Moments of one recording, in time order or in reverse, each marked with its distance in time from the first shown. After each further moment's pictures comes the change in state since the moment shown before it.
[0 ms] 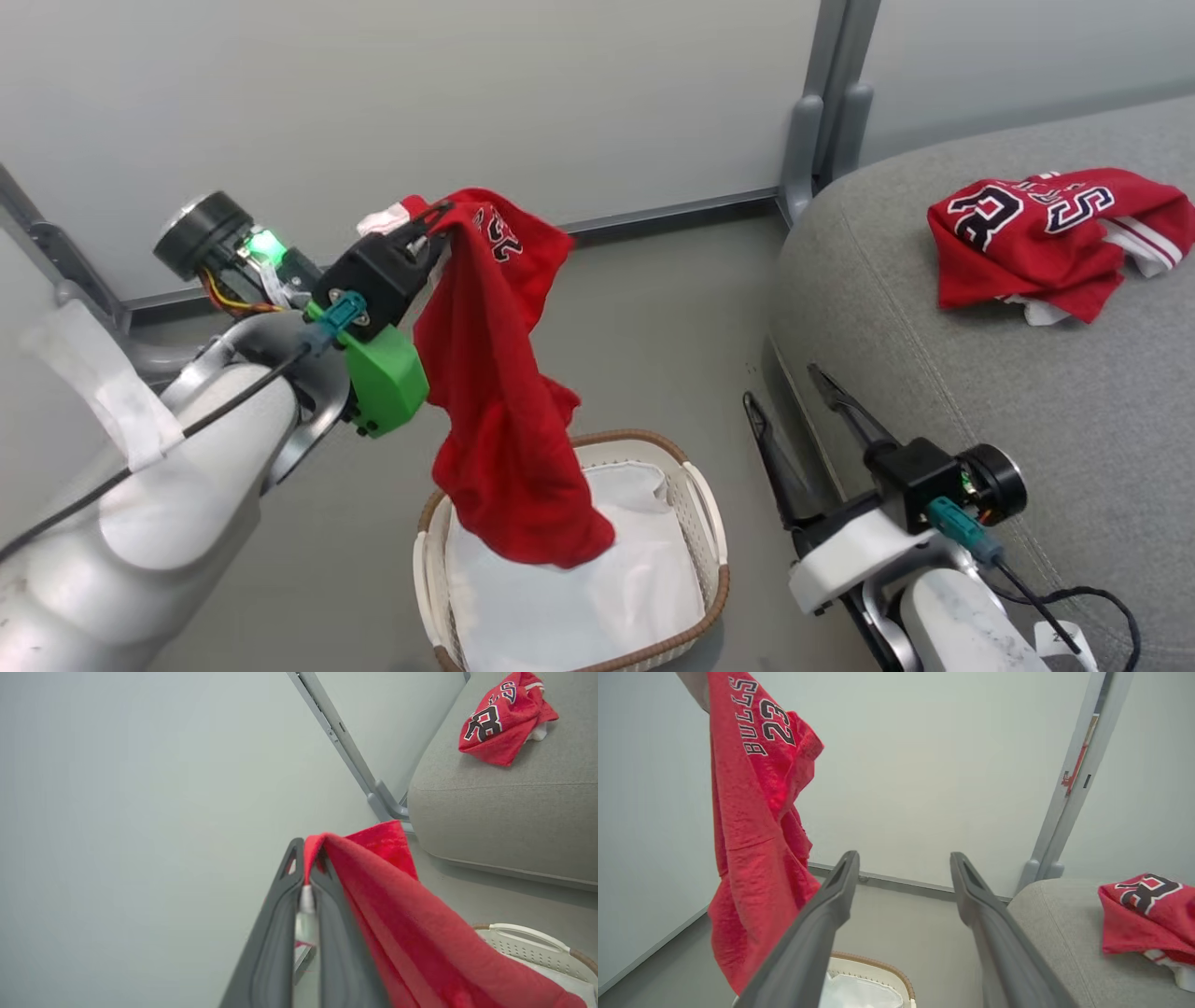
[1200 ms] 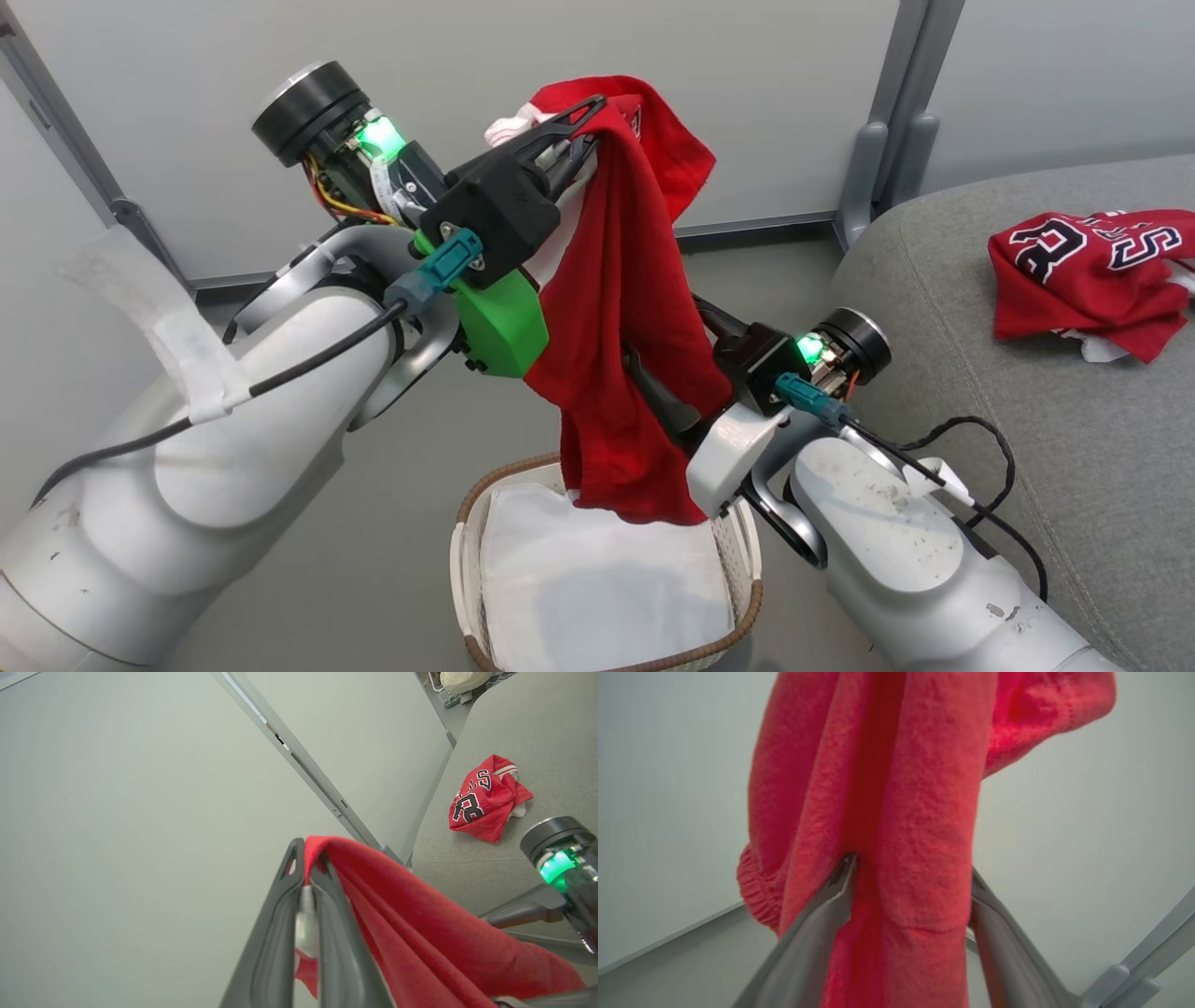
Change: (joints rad) left arm -0.171 -0.081 -0.054 -0.180 -0.022 0.000 0.068; right arm -0.428 0.000 0.353 0.329 0.119 0.000 0.000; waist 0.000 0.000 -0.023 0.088
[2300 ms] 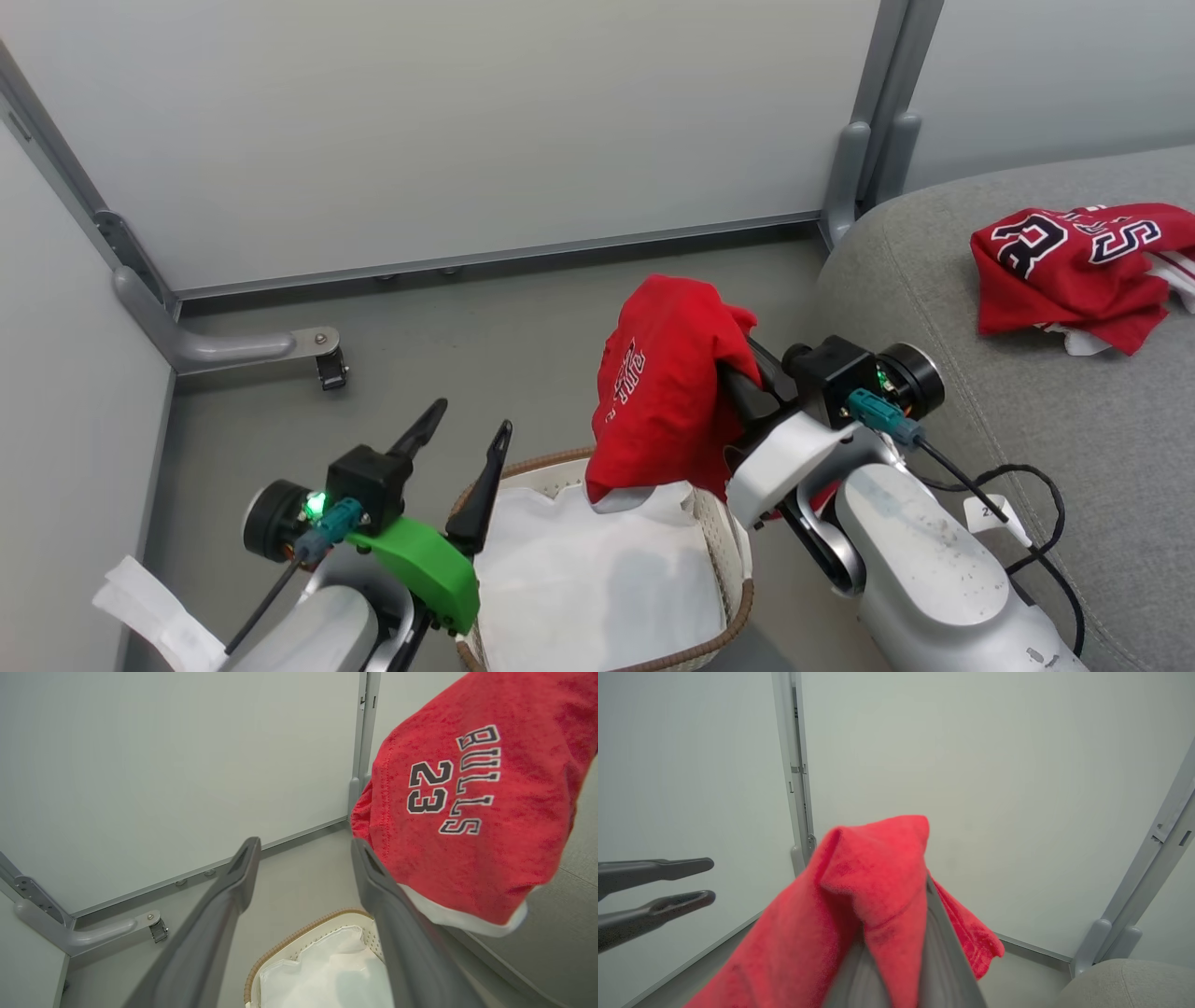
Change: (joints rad) left arm 0.567 -0.056 0.108 0.243 -0.293 0.168 -0.283; right arm 0.121 0.000 -0.151 -0.097 0.027 0.000 0.000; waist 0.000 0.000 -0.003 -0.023
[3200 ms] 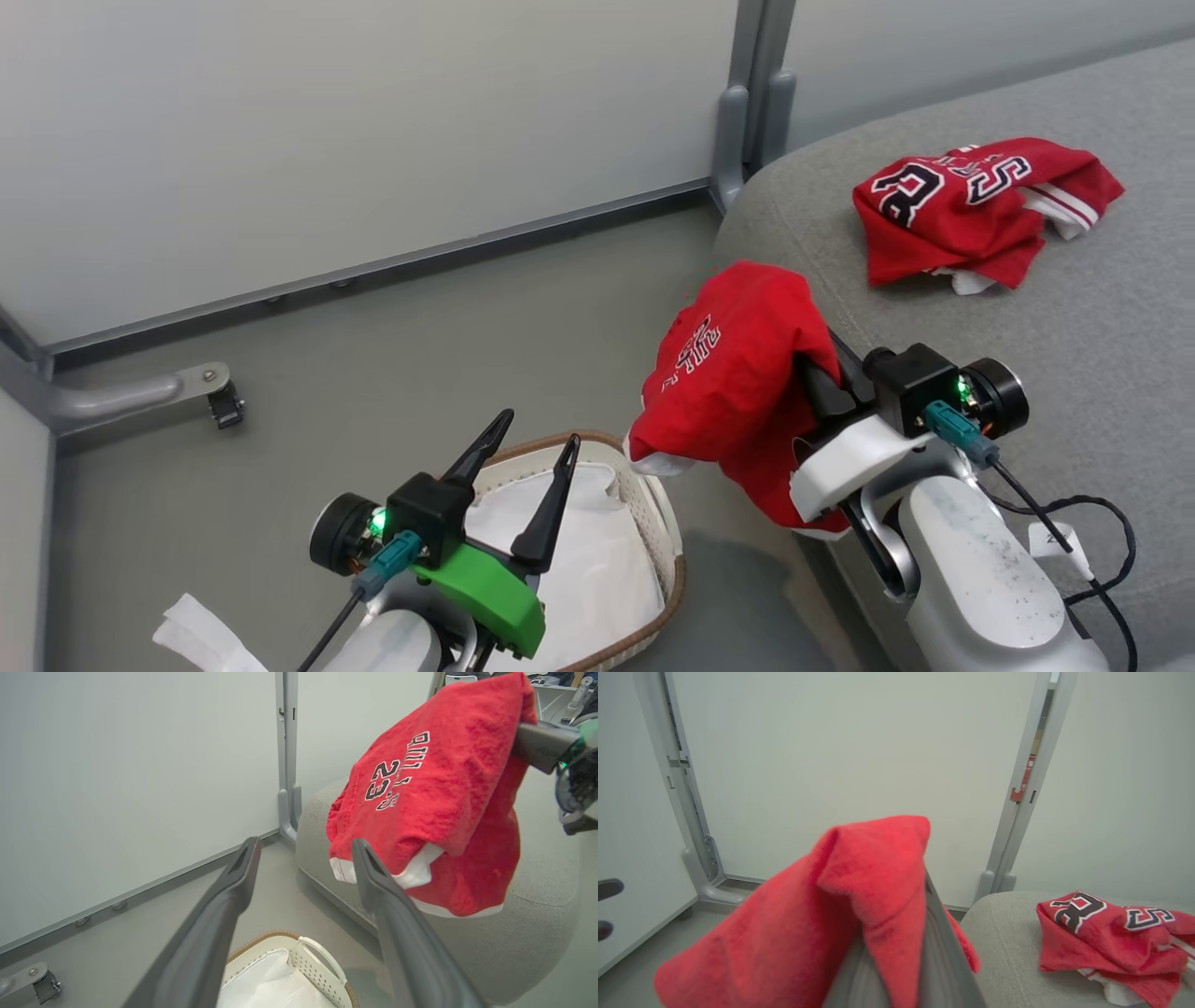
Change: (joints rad) left arm 0.095 -0.117 0.063 -0.061 0.117 -0.027 -0.024; right arm 0.099 -0.001 -0.200 -0.075 -0.129 0.000 0.000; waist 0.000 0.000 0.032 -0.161
